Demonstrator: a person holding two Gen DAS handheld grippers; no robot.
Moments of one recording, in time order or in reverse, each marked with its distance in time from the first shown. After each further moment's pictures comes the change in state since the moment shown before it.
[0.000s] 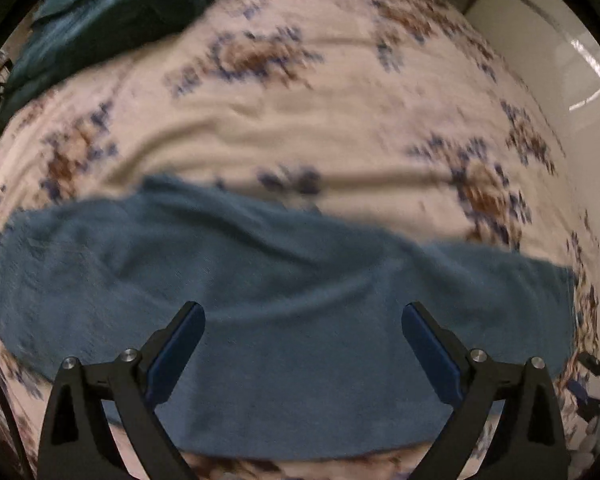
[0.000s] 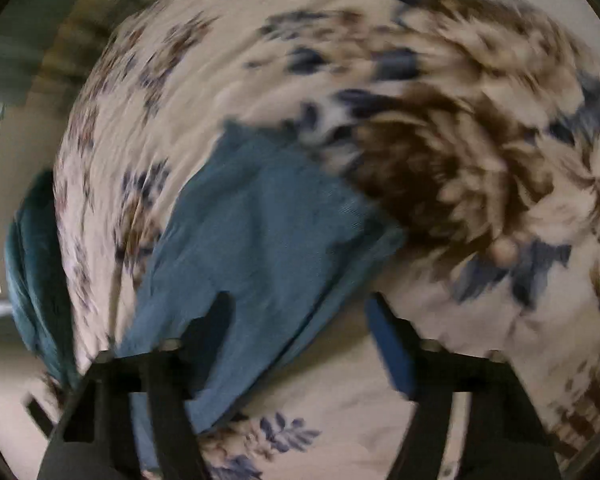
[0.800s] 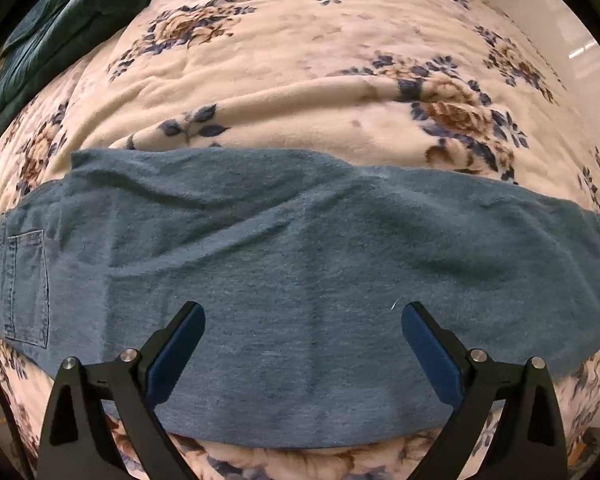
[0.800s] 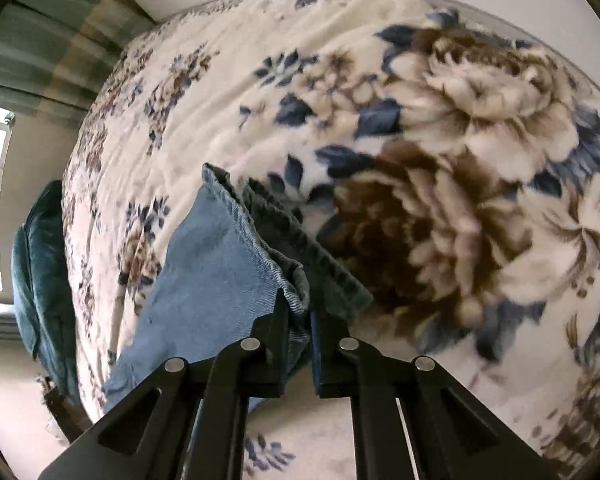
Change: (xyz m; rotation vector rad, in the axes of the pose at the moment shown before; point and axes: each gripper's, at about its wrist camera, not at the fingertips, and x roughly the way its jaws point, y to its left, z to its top) left arm 0.031 -0.079 -0.035 0.102 0.074 0.072; right arm -0.023 -0.015 0.020 -0.056 -0.068 -0.009
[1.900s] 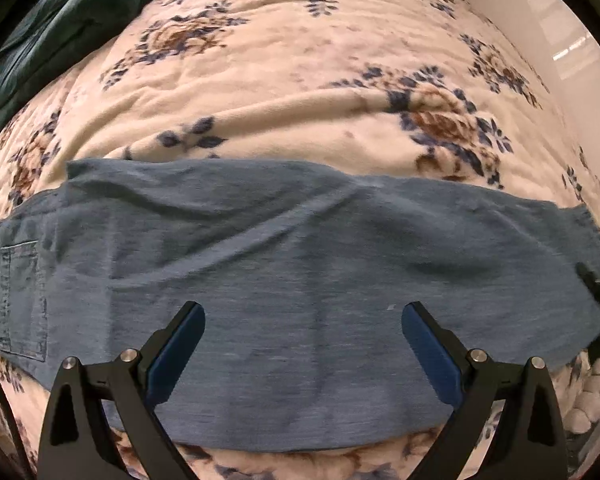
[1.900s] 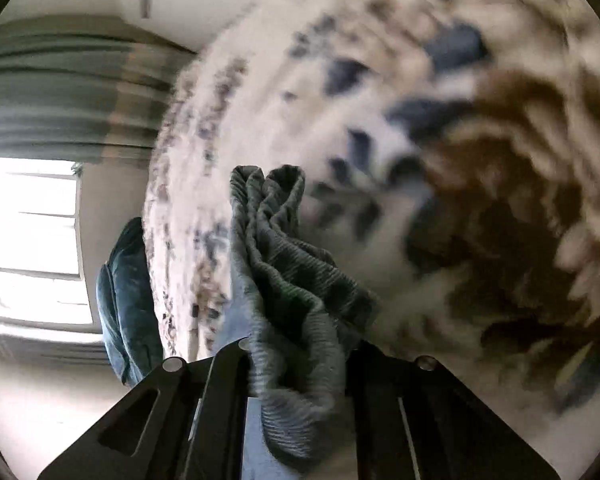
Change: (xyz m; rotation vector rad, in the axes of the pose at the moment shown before) left arm -0.008 0.014 -0.001 0.018 -0.036 -0.045; right arm 0.070 -0.010 -0.009 0.106 -0.073 0.404
